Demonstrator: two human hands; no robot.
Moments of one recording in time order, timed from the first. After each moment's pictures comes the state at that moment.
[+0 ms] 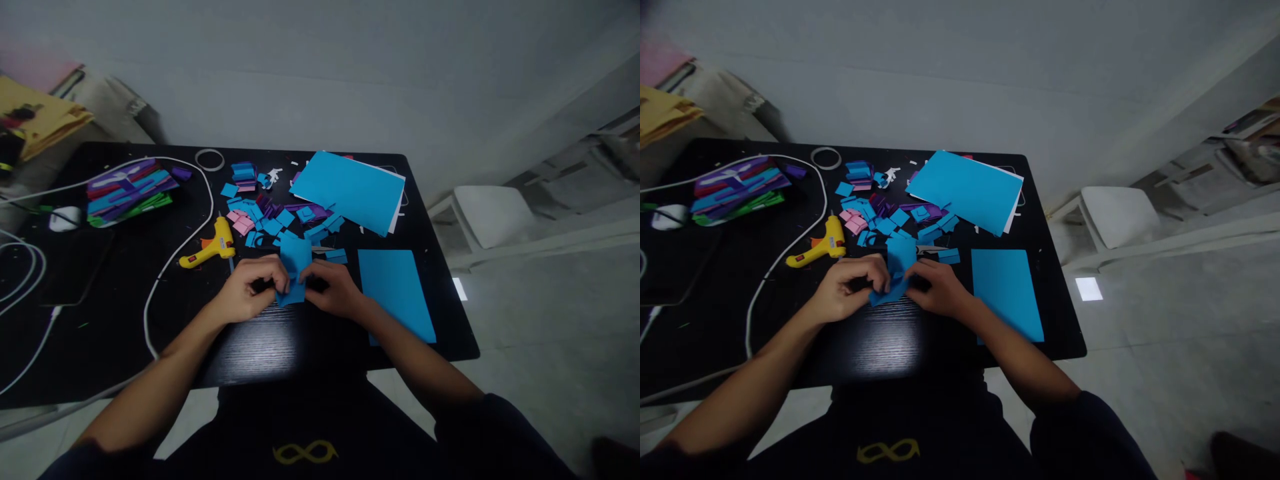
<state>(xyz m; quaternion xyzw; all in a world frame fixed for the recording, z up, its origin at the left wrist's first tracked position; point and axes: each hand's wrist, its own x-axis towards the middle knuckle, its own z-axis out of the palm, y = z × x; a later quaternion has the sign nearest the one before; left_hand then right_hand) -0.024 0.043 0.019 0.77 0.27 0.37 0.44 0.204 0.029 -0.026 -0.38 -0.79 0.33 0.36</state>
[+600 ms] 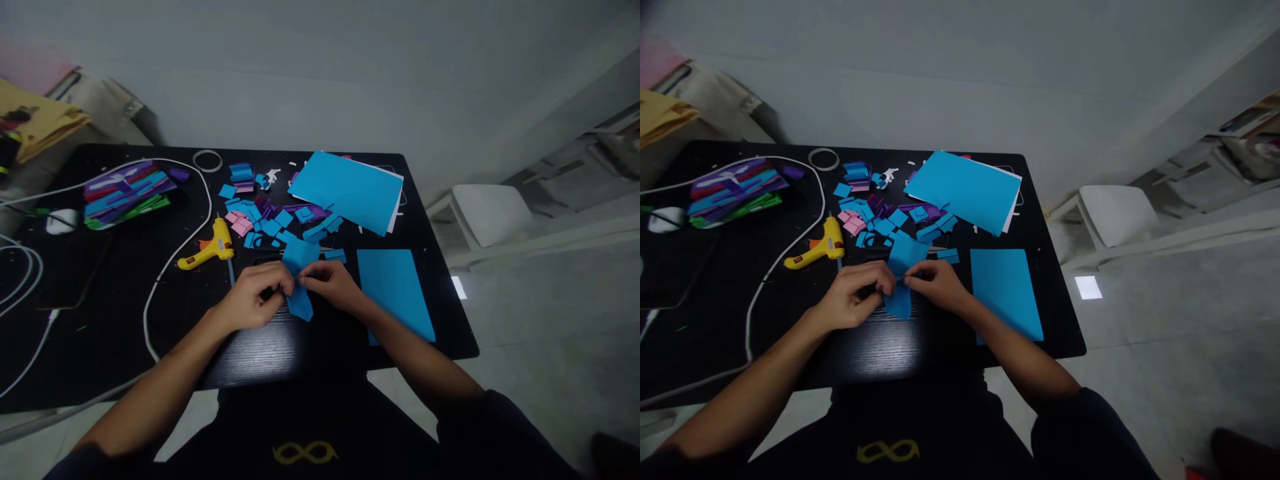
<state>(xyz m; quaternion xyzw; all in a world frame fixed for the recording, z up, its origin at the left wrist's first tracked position) -0.018 0.035 0.011 0.82 0.27 0.35 0.37 0.199 0.033 -0.024 -0.45 -0.57 0.59 0.36</state>
